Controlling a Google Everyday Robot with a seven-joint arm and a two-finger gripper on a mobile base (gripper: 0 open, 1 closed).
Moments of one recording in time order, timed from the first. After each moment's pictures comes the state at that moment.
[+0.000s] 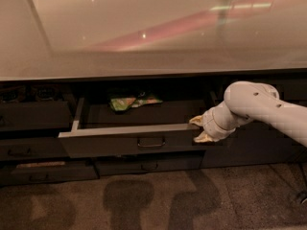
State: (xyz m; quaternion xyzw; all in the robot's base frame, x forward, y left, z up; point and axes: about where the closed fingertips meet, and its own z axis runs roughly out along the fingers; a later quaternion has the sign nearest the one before) arm 0.561 -0.172 0.637 -0.78 0.60 0.01 0.21
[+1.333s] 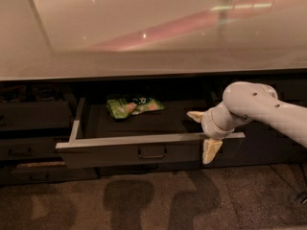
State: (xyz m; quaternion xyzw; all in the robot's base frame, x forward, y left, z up) arm 0.560 -0.172 0.637 -0.78 0.60 0.01 0.21
